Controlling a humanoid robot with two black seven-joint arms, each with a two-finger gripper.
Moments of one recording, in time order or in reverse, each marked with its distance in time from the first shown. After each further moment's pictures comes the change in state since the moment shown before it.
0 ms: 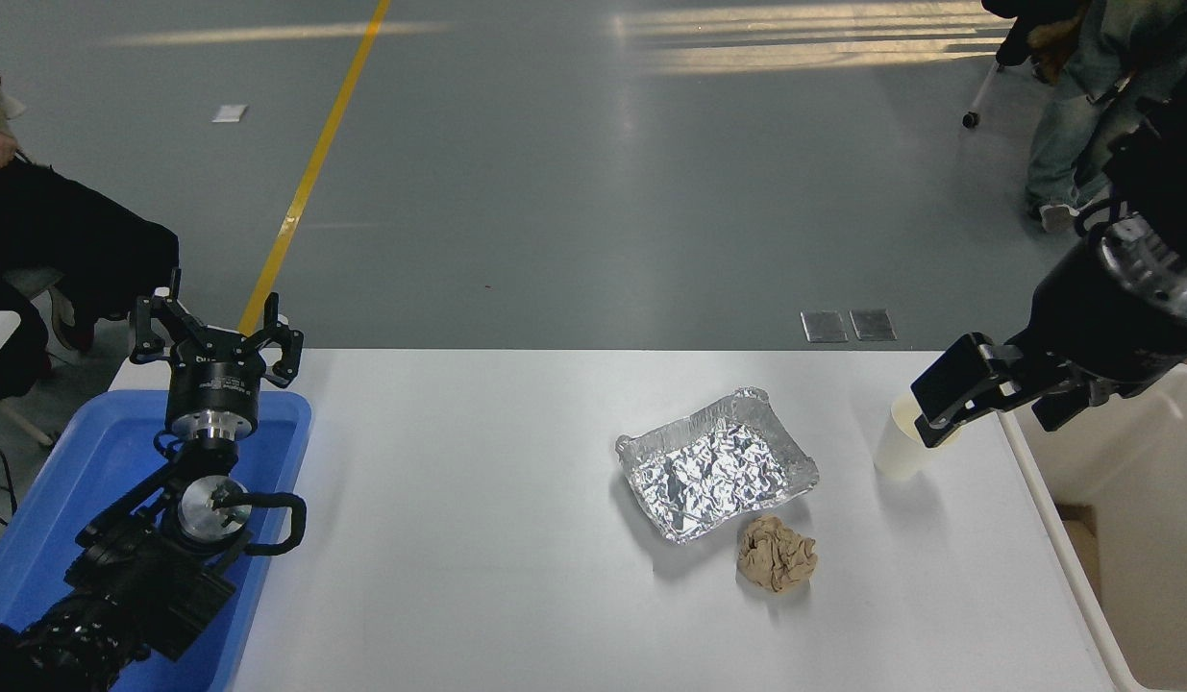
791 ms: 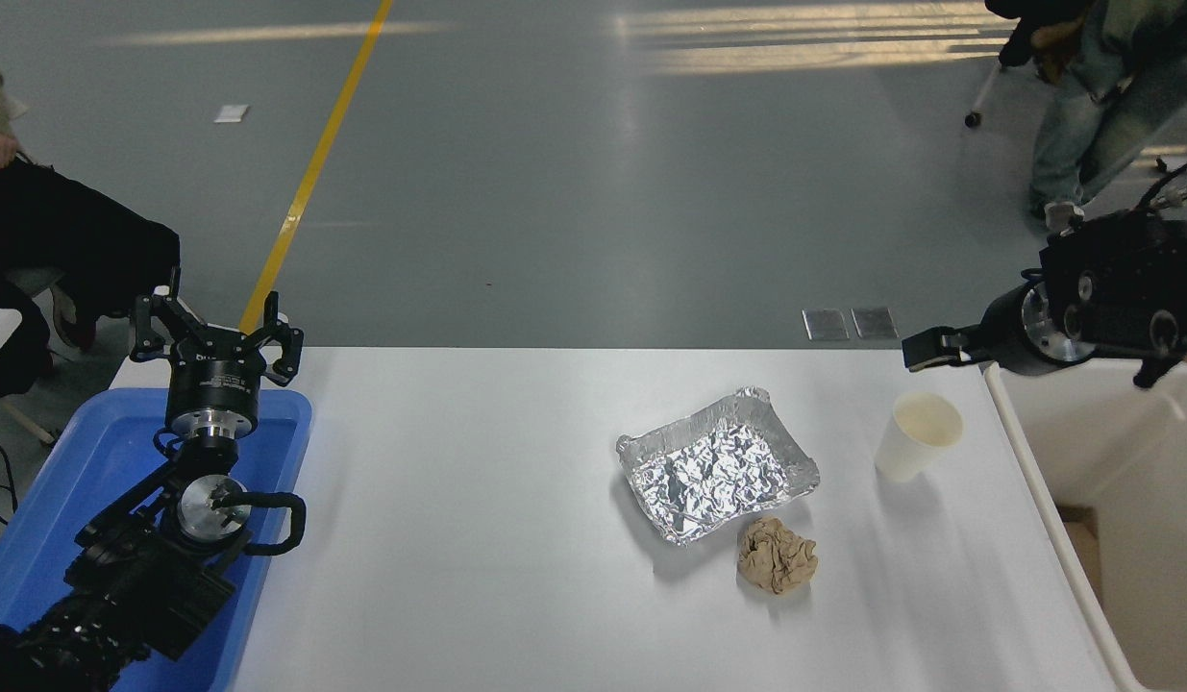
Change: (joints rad) left arm -0.003 0.000 0.000 0.000 0.001 -0.002 0.001; right arm -0.797 -0.075 0.270 -0.665 -0.006 -0.370 -0.065
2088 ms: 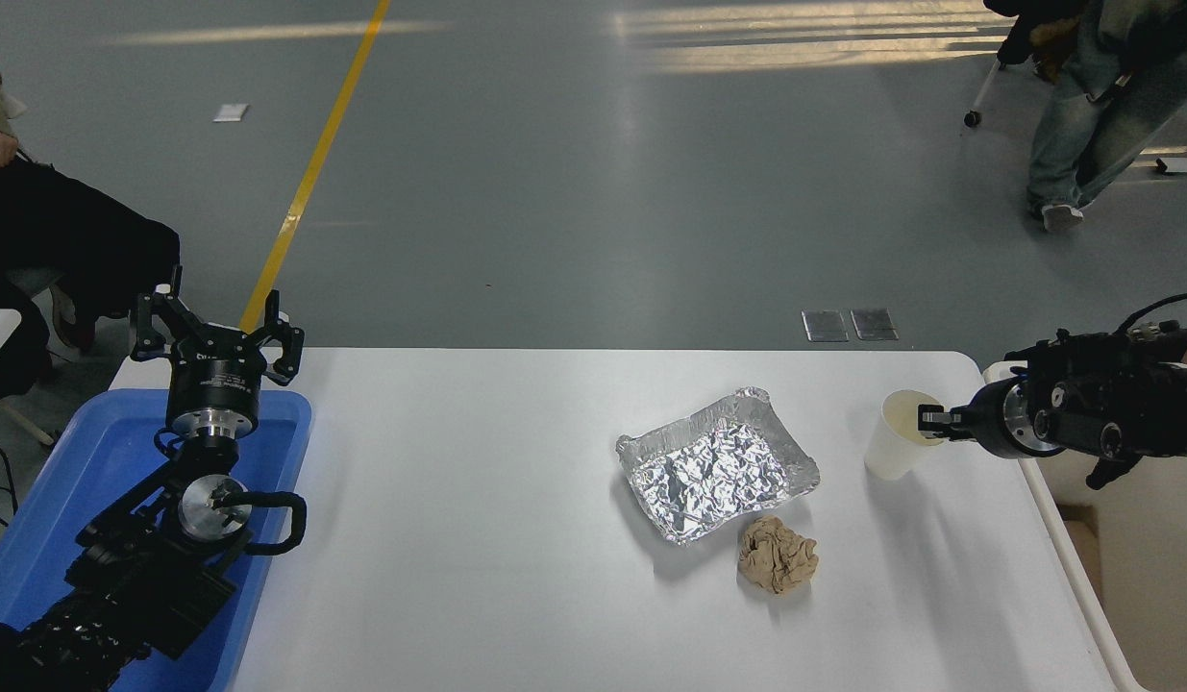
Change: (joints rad) left arm -0.001 0.000 0.000 0.000 0.001 0.000 0.000; right arm -0.260 0.013 0.164 -0.136 -0.017 -0.056 -0.035
